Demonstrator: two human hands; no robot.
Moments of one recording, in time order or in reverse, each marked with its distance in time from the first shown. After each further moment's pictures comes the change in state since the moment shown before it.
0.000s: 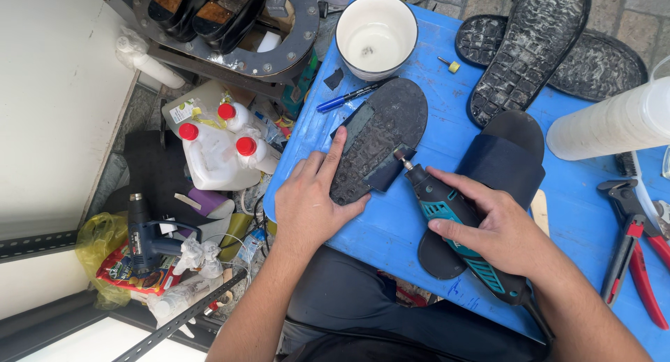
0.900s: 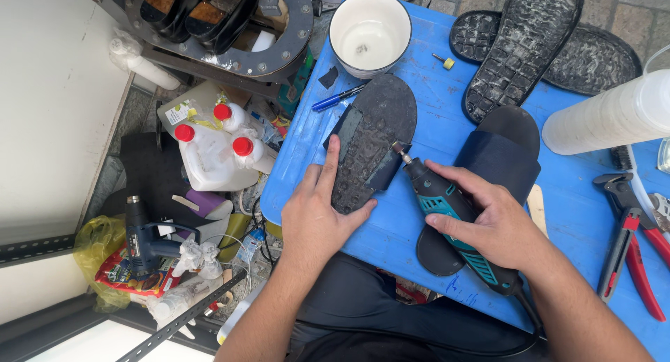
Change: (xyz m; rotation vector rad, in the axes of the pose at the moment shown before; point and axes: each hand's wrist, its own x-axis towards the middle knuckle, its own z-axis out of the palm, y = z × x) left_hand -0.015 0.016 0.004 -0.124 -0.033 -0.153; right_hand 0.001 0.002 0.000 0.004 0.038 -0.104
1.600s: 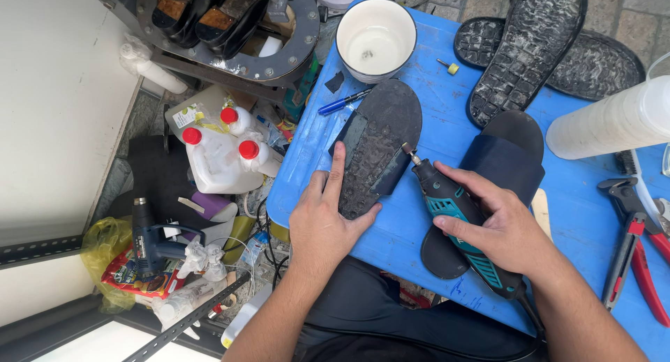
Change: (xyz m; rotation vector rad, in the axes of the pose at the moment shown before) left_hand -0.006 -0.001 0.007 0.046 -0.004 -0.028; right_hand -0.004 0.006 0.001 0.044 0.051 -0.022
